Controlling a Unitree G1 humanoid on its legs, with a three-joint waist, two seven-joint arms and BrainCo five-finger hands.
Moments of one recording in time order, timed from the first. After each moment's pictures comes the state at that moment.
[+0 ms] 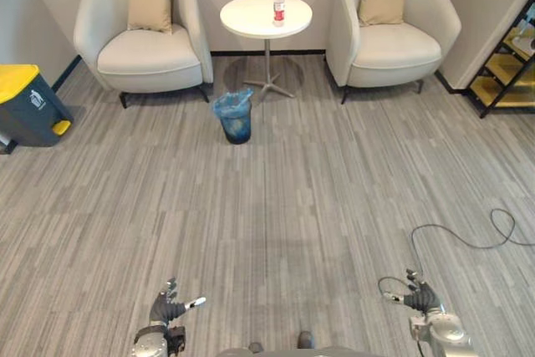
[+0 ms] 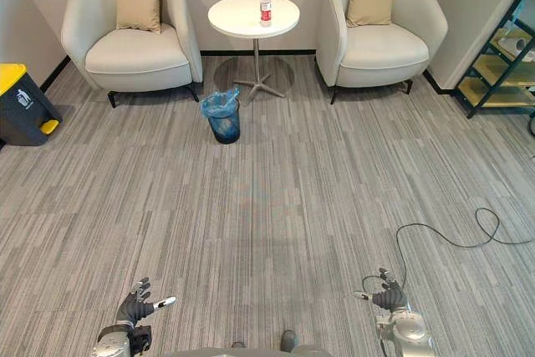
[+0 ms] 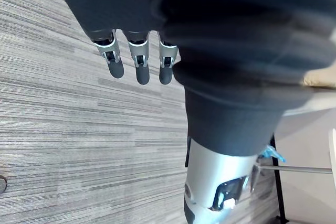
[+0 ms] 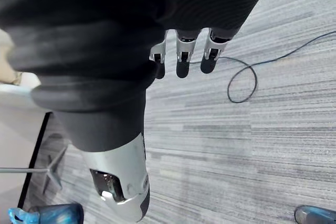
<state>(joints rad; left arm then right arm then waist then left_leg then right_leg) 0.22 0.18 0.17 0.68 -0.04 -0.11 0.01 0.10 -0.27 -0.19 0.77 -0.04 -0.06 0.02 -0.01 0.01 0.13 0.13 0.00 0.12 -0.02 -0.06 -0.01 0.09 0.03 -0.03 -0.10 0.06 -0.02</state>
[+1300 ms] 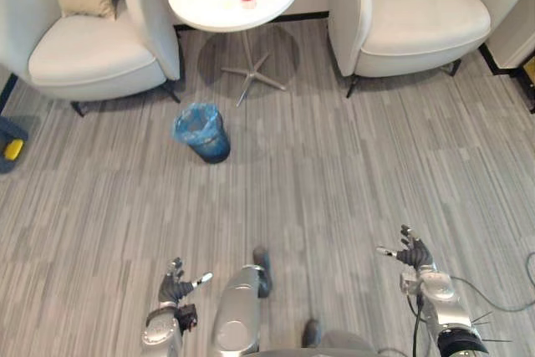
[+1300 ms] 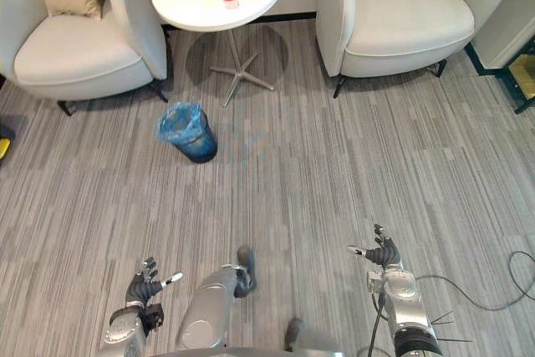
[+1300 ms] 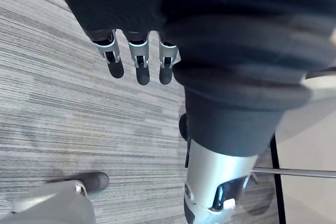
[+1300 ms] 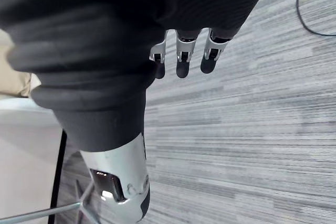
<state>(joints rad) 0.20 0.09 0.19 0.60 -0.12 -0.11 0.06 -0.03 -0.26 -0.15 0.73 0.07 -0.06 -0.04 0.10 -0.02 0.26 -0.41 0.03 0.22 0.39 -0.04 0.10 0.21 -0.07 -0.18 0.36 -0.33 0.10</state>
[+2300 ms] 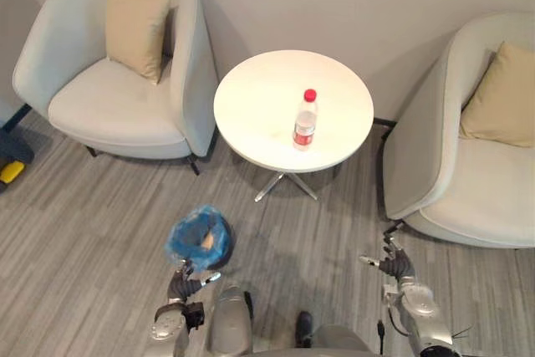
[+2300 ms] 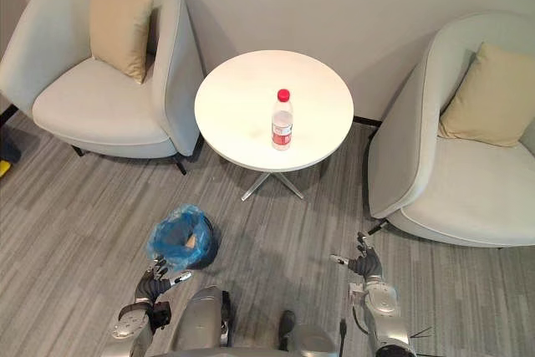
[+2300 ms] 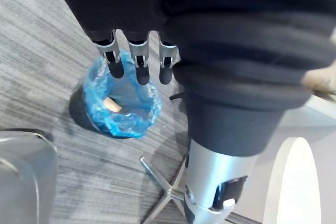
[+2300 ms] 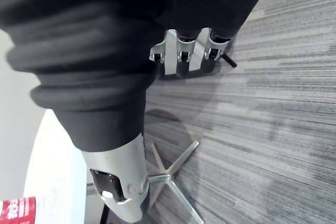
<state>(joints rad) 0.18 0.10 0.10 0.60 -0.12 -0.10 0.07 0.10 -0.19 -0.19 0.57 0.05 -0.06 -0.07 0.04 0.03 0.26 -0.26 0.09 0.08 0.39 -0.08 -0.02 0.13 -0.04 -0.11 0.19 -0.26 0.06</state>
